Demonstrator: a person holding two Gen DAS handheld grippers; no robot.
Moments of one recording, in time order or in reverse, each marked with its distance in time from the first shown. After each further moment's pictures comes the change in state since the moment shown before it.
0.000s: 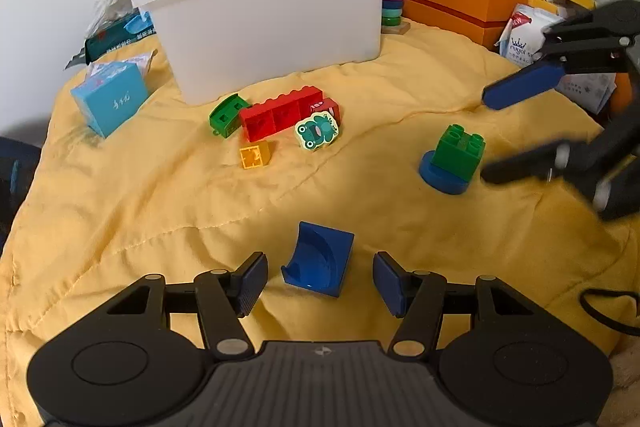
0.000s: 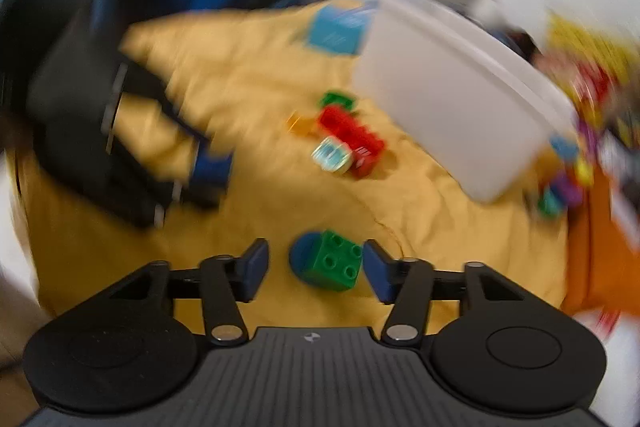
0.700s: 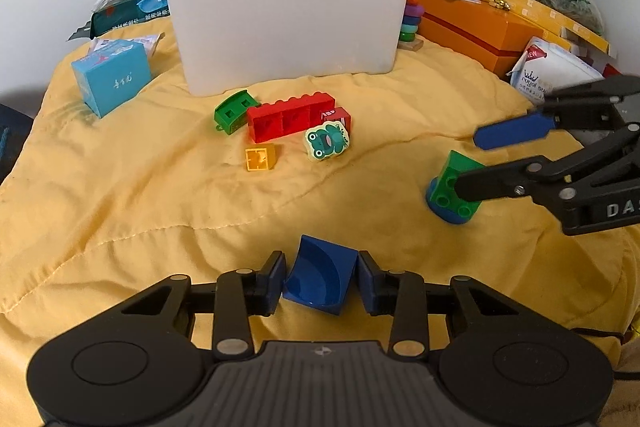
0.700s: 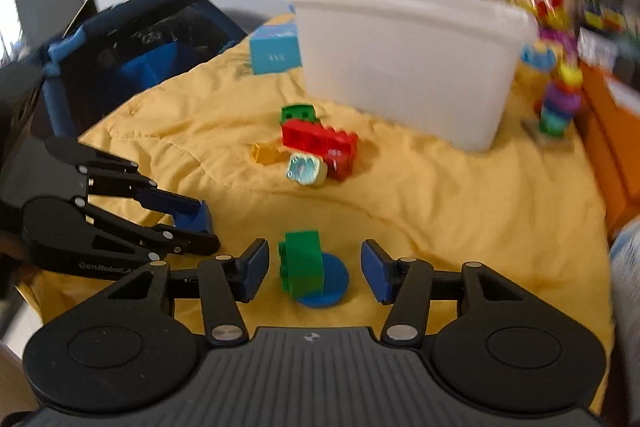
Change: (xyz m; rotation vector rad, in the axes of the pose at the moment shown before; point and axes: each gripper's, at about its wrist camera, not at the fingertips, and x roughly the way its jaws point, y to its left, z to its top) left arm 0.009 0.014 0.004 -0.110 -0.015 -0.054; right arm 0.021 -0.008 0.001 0.128 -0.019 -0.016
